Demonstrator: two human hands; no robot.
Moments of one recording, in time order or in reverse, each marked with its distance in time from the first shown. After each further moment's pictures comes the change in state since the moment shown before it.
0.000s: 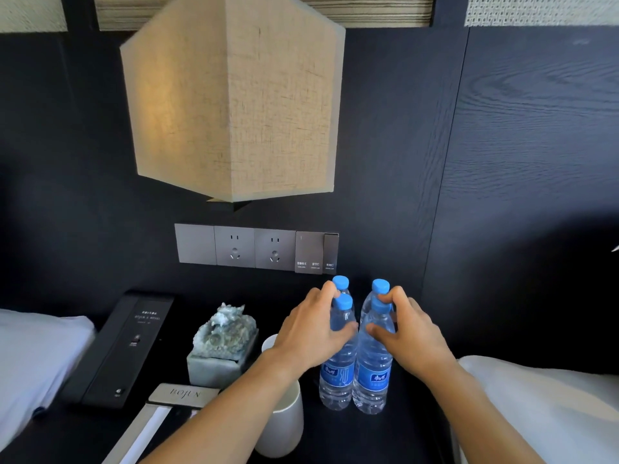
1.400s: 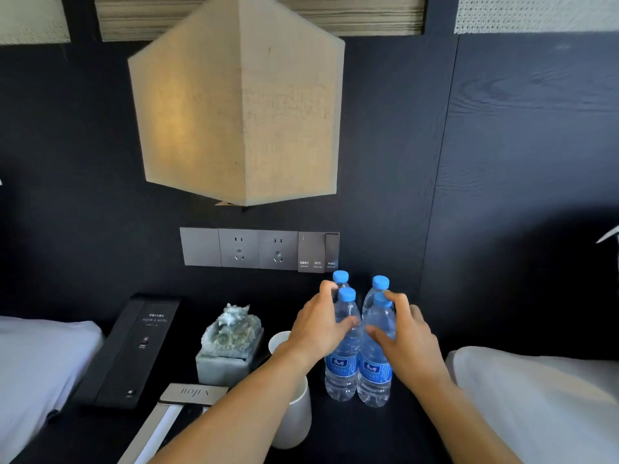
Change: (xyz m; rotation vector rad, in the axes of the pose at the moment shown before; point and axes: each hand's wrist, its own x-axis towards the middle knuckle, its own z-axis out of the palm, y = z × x) left_hand 0.002 0.006 0.001 -0.190 -0.060 -0.142; right_hand -0.020 0.001 0.028 0.012 0.188 0.028
